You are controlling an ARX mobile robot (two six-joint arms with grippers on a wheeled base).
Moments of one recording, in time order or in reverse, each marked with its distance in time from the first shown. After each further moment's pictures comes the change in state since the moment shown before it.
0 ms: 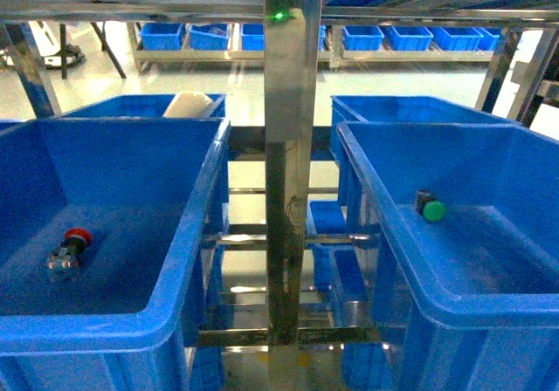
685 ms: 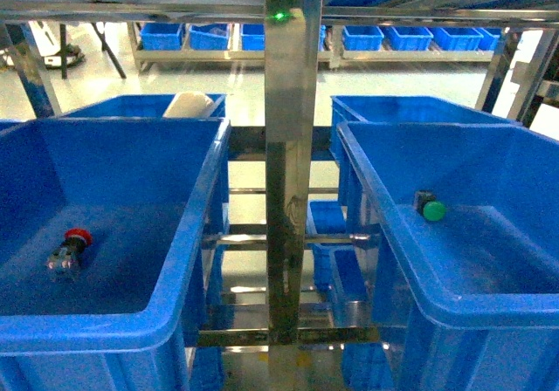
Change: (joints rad) left arm 0.000 -0.298 0.000 -0.285 0.000 0.000; right arm 0.000 -0.260 0.000 -0.250 0.000 0.000
